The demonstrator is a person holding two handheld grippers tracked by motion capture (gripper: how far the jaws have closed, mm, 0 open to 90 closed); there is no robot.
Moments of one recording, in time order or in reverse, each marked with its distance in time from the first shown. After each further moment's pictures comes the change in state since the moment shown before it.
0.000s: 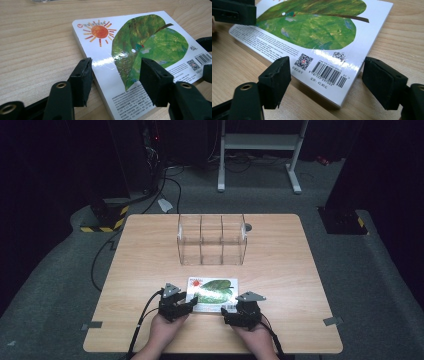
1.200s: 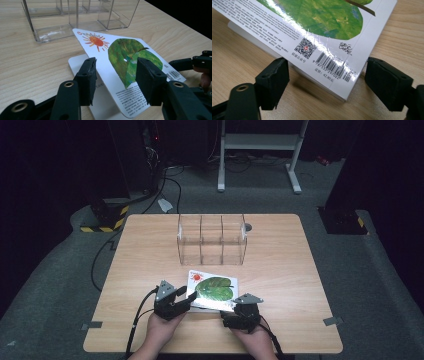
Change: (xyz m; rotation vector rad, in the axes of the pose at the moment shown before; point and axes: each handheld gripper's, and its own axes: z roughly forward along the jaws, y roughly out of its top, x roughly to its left) left arm -0.012 0.019 -0.032 -0.145 -0.036 0.065; right arm 0.006 -0.003 0.000 0.011 -0.021 -0.043
